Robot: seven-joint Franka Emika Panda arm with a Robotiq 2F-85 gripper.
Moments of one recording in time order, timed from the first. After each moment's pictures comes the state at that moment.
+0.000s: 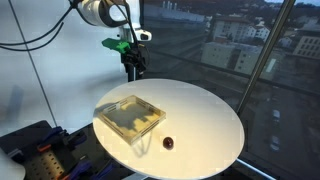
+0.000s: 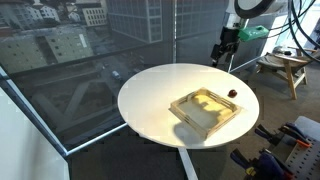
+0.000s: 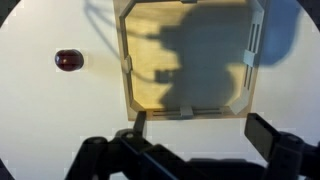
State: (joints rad) arm -0.02 -0.06 -0.03 -2.32 -0.01 2.33 0.03
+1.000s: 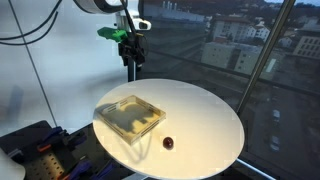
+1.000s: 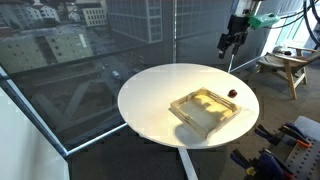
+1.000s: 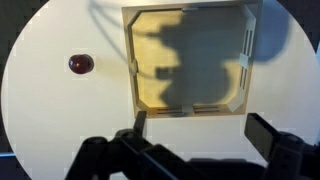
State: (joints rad) arm -0.03 -0.17 -0.05 -2.32 -0.01 2.23 0.02
